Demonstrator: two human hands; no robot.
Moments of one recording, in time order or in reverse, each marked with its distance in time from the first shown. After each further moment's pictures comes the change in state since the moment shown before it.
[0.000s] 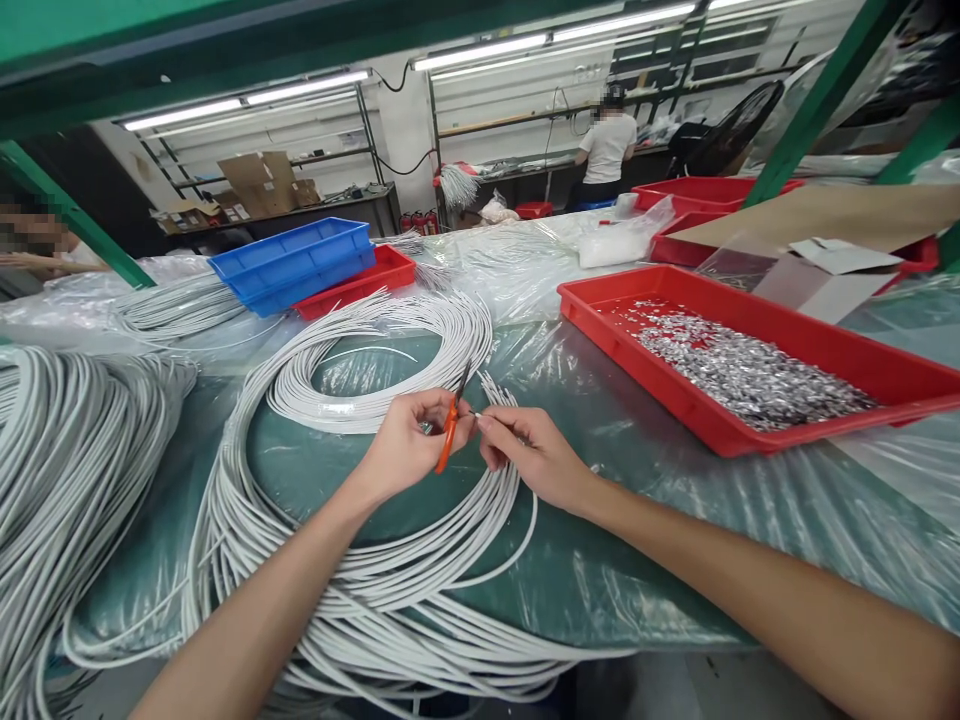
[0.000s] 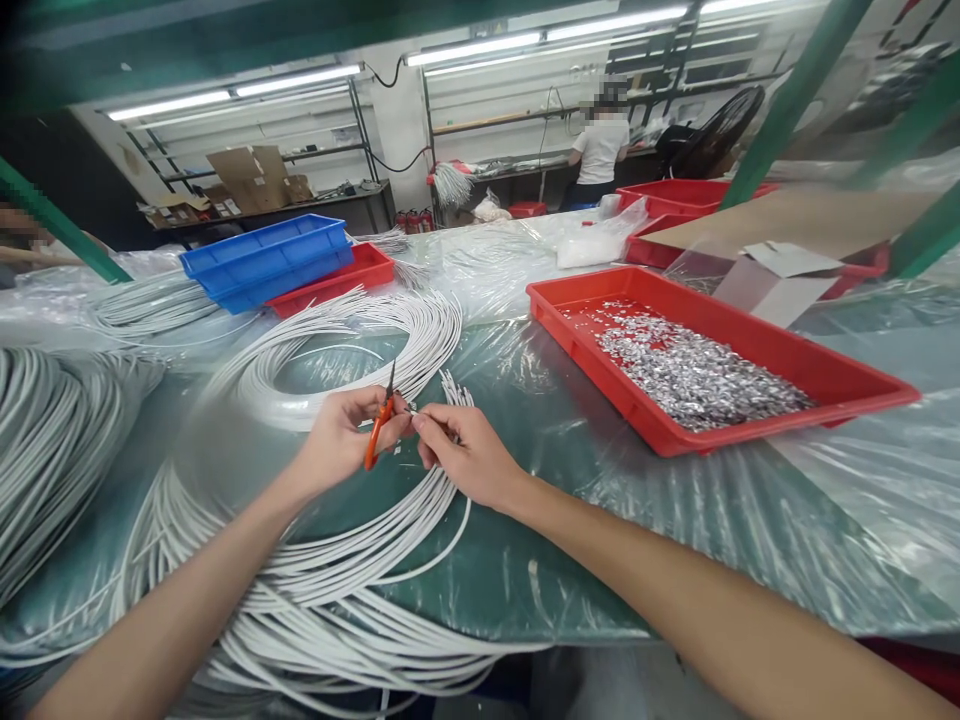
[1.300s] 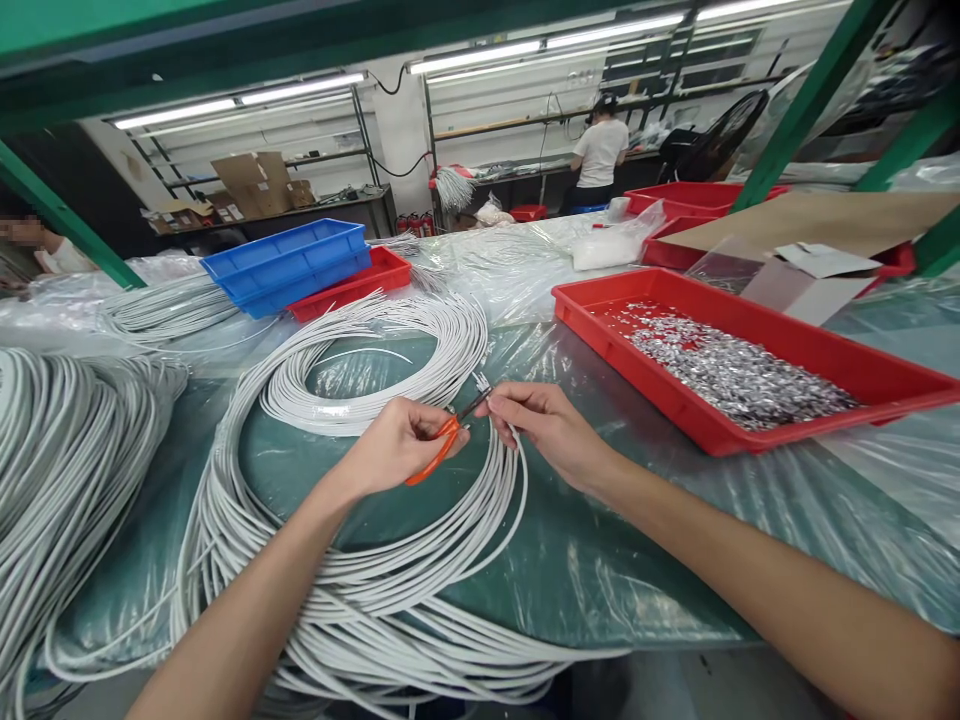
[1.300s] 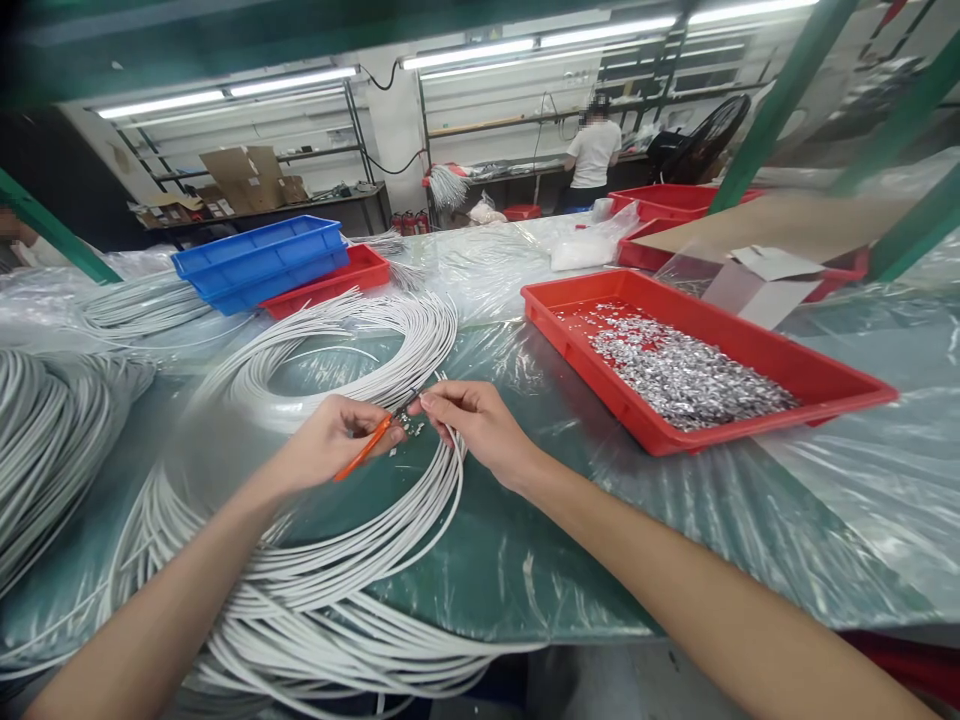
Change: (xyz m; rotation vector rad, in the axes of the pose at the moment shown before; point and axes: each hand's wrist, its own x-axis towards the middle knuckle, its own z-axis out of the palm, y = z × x) left_hand -0.002 0.005 -0.014 0.103 -0.221 -0.069; right_hand 0.010 -0.011 -0.021 0.278 0.072 0.101
